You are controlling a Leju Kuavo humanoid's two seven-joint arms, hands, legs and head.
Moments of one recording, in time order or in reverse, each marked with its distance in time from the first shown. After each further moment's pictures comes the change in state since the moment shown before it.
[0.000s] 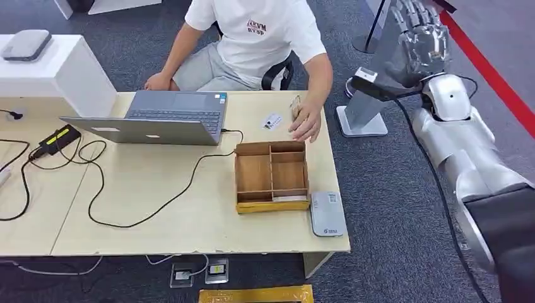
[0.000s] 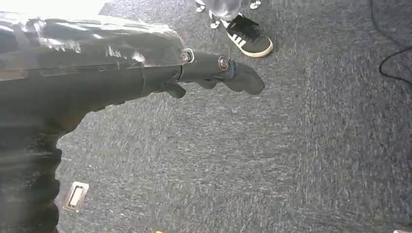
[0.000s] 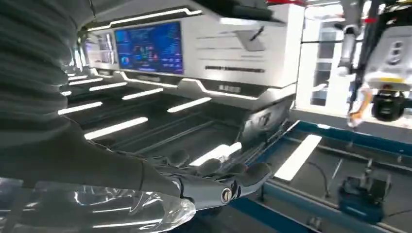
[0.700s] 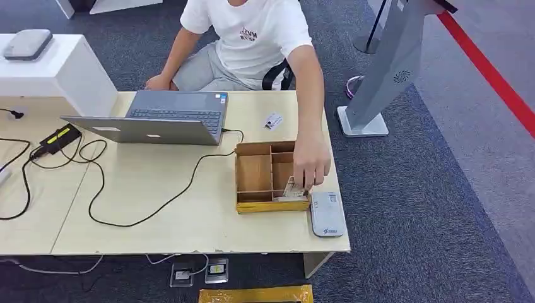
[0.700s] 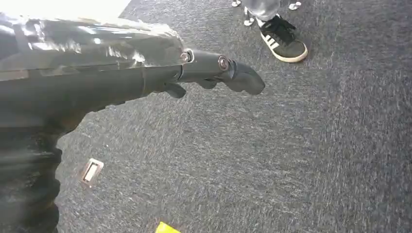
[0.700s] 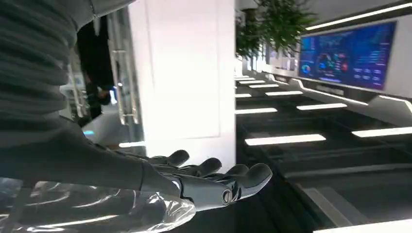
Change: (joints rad) left arm 0.005 -0.013 0.052 0.001 0.071 0.077 0.016; right arm 0.382 -0.526 -0.482 0.005 -0.040 -0.020 0.112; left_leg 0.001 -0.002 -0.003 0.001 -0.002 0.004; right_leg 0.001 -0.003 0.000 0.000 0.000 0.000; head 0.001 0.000
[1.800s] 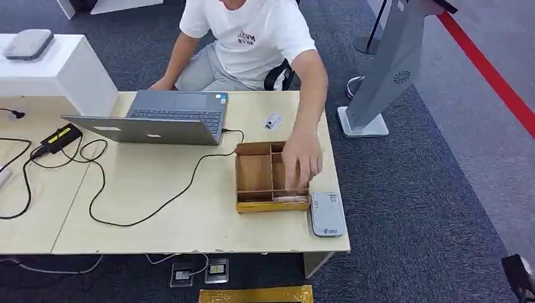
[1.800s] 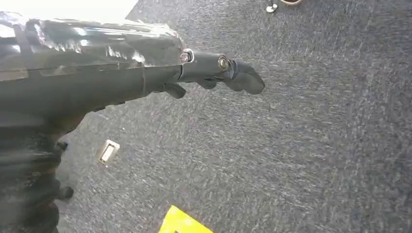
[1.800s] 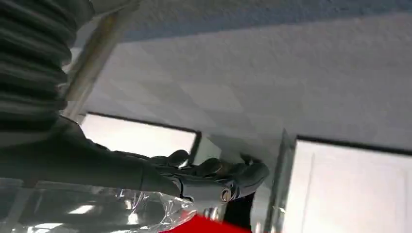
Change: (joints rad) left arm -0.005 -0.022 0.017 0.001 0.045 0.005 0.048; right arm 0.656 0.313 -0.493 0.093 -0.248 0.113 0.213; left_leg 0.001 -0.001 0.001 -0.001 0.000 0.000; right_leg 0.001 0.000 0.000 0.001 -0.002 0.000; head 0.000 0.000
